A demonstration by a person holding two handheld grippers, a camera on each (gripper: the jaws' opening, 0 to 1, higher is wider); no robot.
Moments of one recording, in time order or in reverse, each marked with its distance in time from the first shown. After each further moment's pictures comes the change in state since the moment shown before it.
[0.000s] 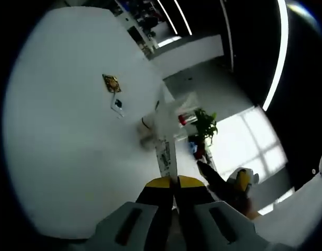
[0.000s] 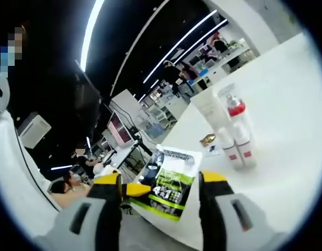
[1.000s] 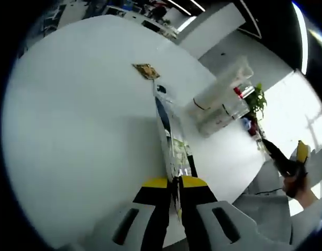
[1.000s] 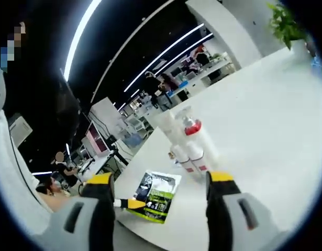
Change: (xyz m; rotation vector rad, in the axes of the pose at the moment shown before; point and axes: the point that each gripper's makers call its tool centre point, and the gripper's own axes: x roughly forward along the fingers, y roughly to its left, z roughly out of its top) left arm 0.012 0.084 -0.009 0.290 0.143 0.460; right arm -0.035 -0.052 0.023 -0.020 -0.059 -0.162
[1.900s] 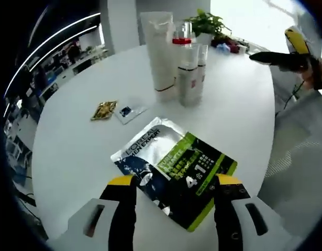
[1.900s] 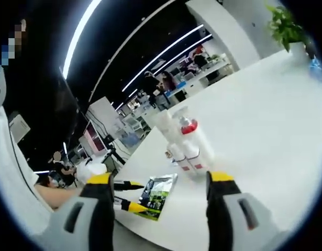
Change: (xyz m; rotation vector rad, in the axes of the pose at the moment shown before) left arm 0.020 0.004 0.022 0.816 0.146 0.086; right arm -0.011 -0.007 -0.001 -0.015 -0.003 -0.035
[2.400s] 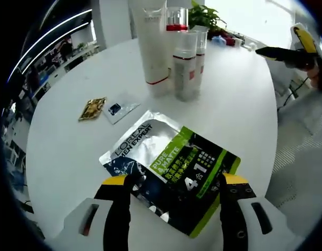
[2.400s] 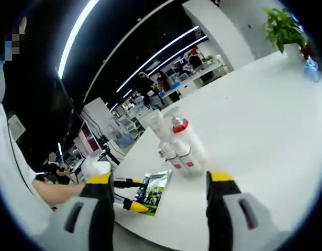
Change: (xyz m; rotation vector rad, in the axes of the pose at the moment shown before) left arm 0.023 0.006 0.001 0.028 0.042 -0.033; right arm -0.009 -0.011 -0.004 0.008 -0.004 -0.048
